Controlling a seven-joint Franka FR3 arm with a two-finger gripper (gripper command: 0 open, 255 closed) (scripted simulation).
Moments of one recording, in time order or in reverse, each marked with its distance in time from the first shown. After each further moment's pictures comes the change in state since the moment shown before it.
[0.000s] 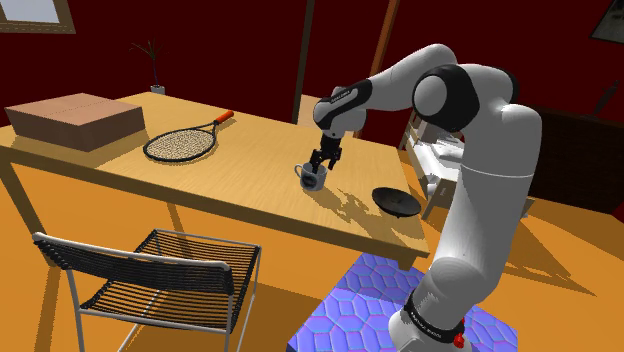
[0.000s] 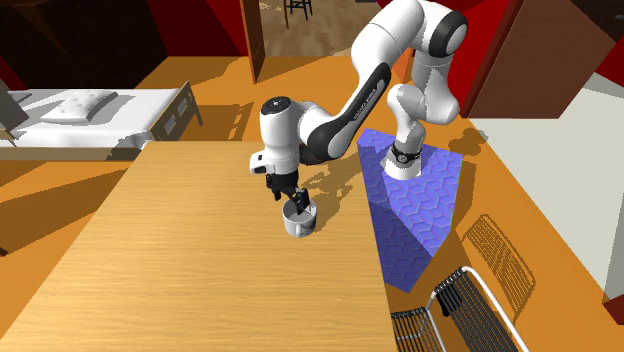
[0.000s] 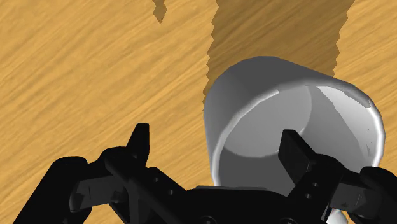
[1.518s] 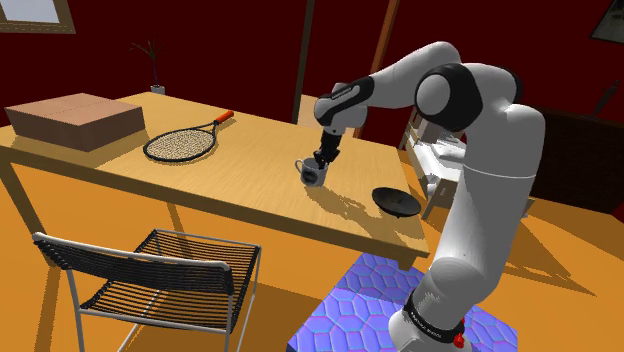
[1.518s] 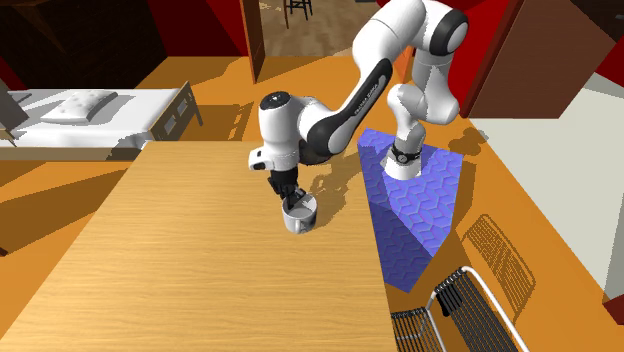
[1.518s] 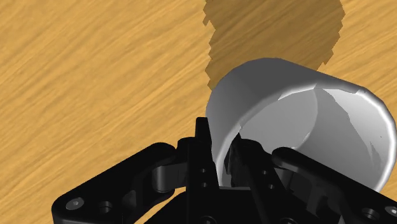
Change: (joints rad) arm 0.002 -0.015 -0.003 0.015 -0.009 -0.029 0.008
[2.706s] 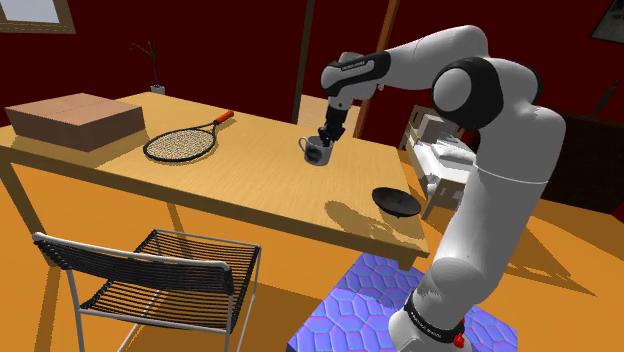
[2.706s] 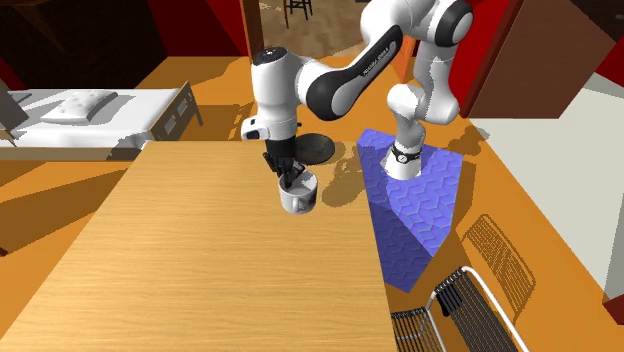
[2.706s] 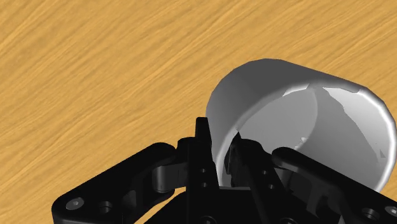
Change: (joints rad) arm 0.007 -0.091 -0.012 0.135 -0.050 -0.218 0.041
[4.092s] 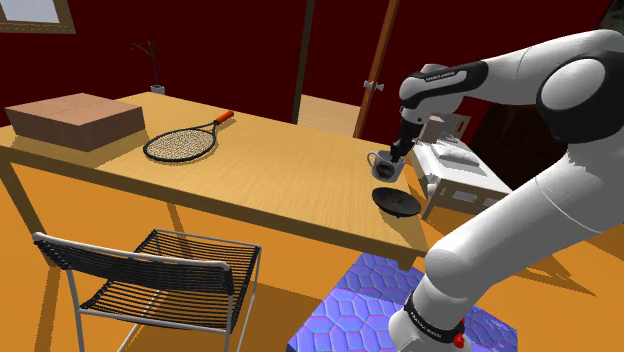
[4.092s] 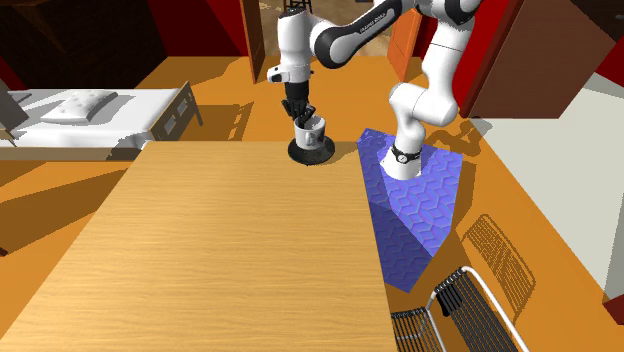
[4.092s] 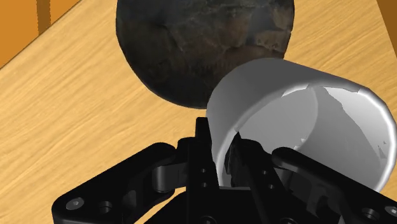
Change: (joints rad) arm -0.189 -0.471 -0.178 -0.439 -0.229 -0.003 -0.254
